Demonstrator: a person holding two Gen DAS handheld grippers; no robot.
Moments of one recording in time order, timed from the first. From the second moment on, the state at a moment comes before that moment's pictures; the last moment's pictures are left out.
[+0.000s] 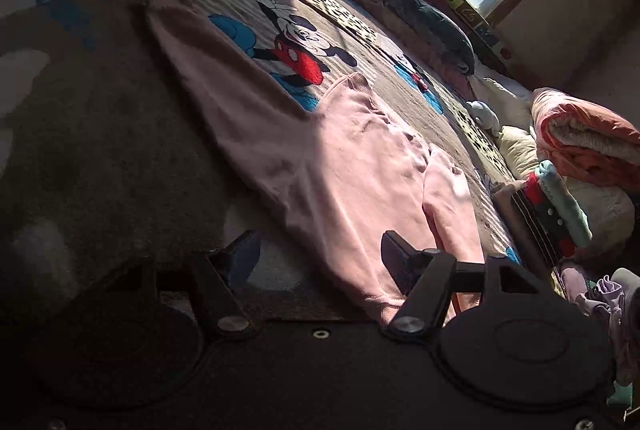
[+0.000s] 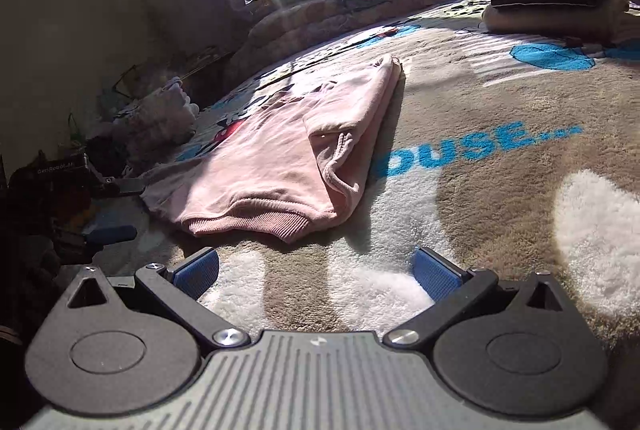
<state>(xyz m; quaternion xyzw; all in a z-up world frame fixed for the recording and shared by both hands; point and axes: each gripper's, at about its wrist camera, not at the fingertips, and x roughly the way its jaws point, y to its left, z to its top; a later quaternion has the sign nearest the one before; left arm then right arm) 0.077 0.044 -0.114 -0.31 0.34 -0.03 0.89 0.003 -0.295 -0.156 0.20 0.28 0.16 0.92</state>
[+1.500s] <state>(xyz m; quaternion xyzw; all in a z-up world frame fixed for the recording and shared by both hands) 0.208 -0.012 -0.122 0.05 0.28 -0.21 0.93 0.070 -0.234 -0.135 0.41 0.26 0.21 0.85</state>
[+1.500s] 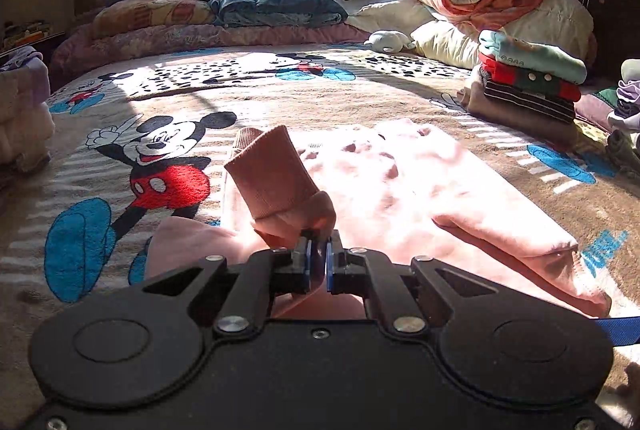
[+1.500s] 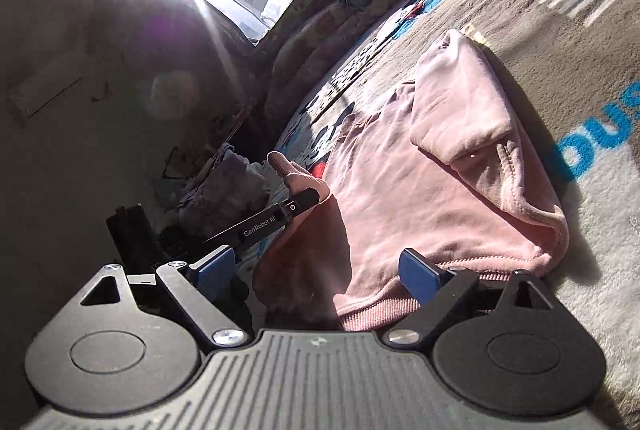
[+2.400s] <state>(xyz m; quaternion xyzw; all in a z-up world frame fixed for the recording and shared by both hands) 0.168 0.144 -0.103 -0.20 0.25 -0.17 0.93 0.203 -0.156 -0.159 0.53 0.34 0.14 0.76</state>
